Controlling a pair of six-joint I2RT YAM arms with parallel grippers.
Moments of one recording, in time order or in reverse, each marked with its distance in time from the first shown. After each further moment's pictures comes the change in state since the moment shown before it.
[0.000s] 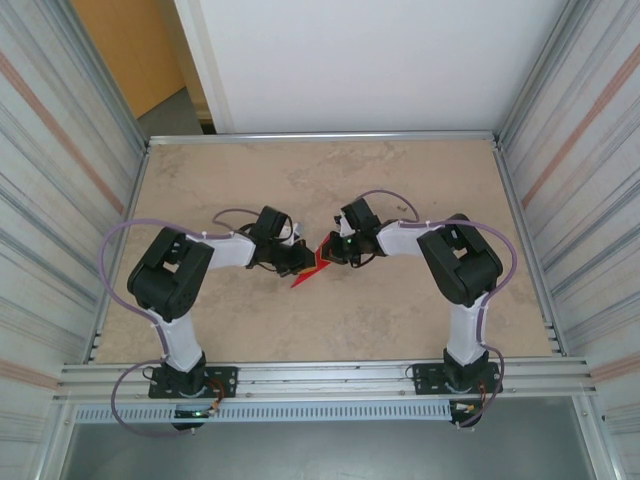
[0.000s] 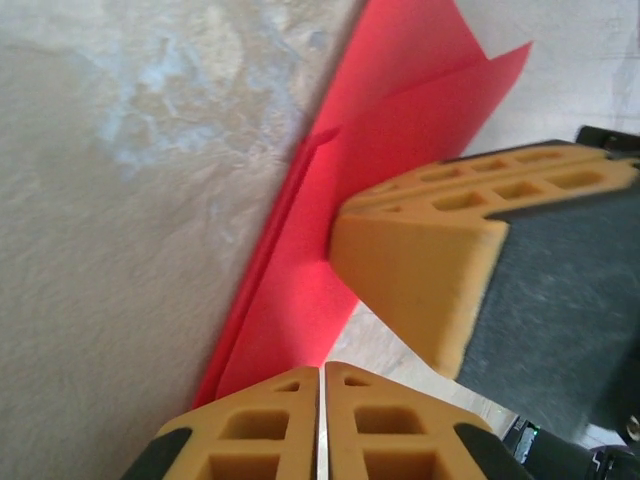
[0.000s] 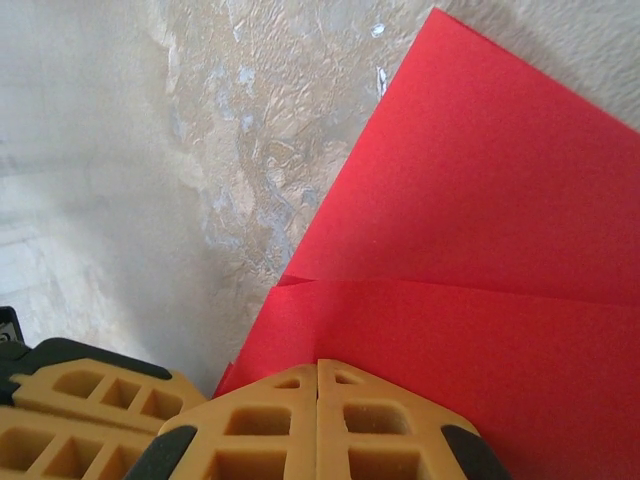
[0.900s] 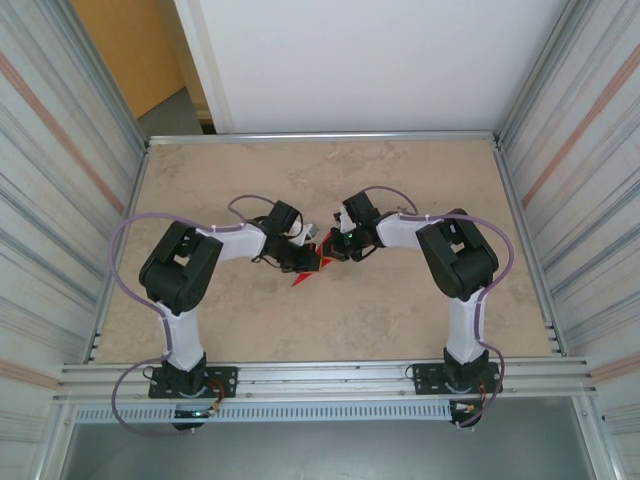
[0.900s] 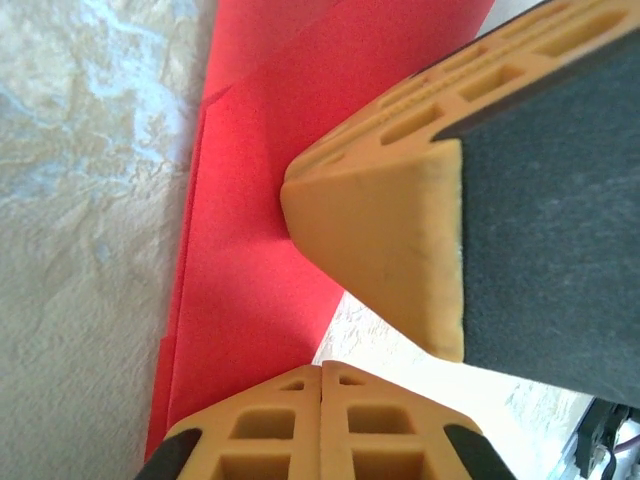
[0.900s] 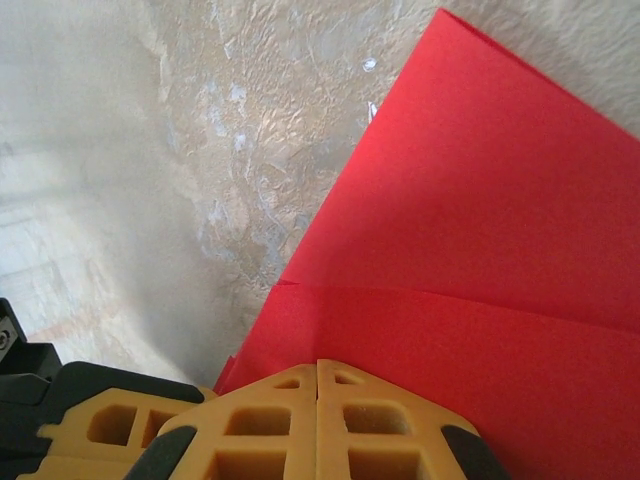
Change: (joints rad) left arm -0.027 0.080 0.151 -0.227 -0.025 0.307; right arm -0.031 0.050 0.094 -0.127 -0.056 -0.071
